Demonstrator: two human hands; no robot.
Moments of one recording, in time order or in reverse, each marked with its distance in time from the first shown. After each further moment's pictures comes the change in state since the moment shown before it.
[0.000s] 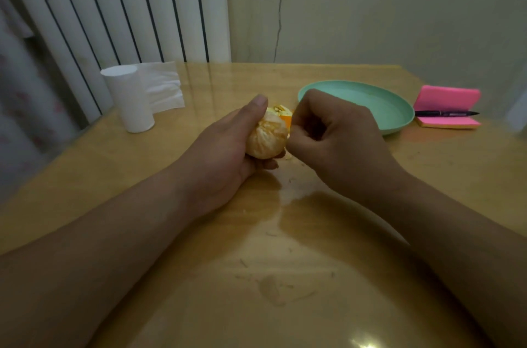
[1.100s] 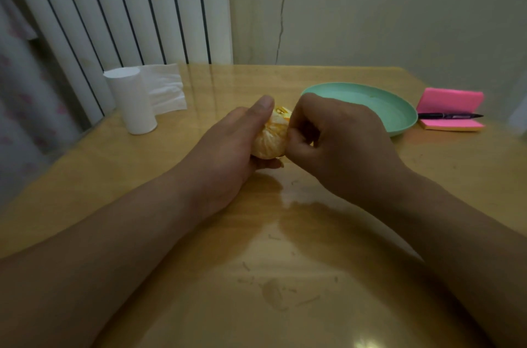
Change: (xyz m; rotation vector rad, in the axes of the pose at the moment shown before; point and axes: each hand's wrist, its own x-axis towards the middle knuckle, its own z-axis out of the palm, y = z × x) left_hand -0.003 0.002 0.001 0.080 0.036 0.045; right_hand 0.003 -0.006 -0.001 -0.308 0.027 -0.161
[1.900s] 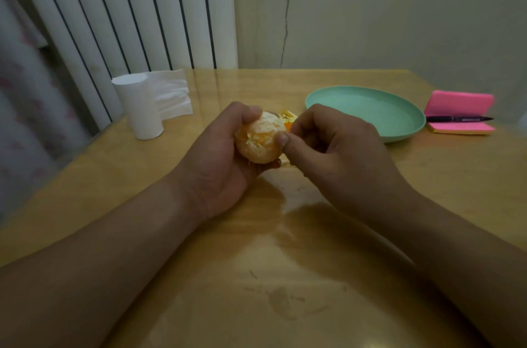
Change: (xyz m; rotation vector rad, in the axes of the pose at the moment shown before) left_hand 0.004 0.001 -0.009 -0.341 -0.042 -0.031; right_hand -0.009 -0.011 0.005 0.438 -0.043 0.261
